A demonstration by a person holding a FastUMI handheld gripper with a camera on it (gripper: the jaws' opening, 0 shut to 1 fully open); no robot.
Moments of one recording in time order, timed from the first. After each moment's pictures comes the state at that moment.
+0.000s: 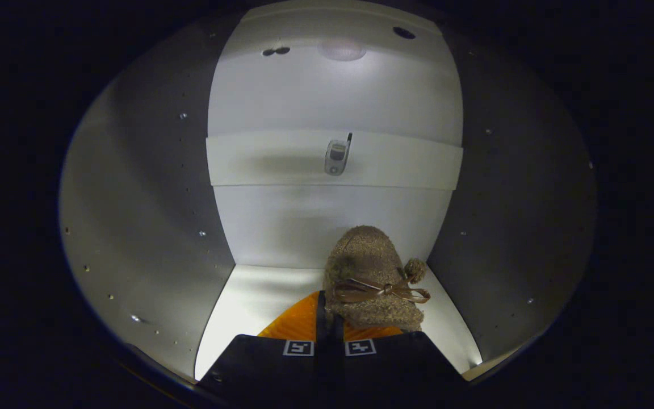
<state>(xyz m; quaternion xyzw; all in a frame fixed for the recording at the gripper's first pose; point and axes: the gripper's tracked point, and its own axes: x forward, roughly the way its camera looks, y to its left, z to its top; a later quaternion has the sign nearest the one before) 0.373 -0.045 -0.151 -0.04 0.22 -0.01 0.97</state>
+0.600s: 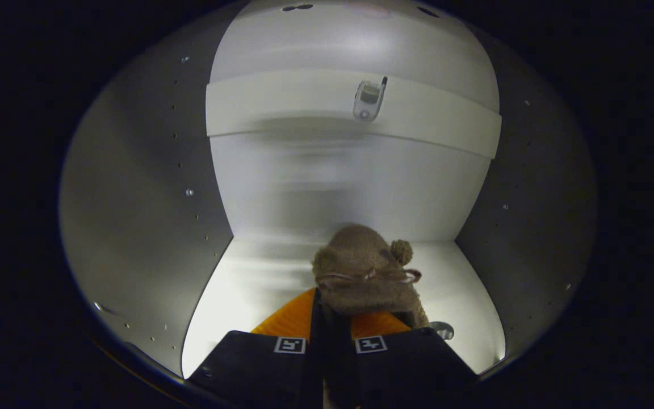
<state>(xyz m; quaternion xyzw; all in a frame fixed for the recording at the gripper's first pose) 0.373 -0.029 -0.203 -0.05 0.28 0.01 0.96</state>
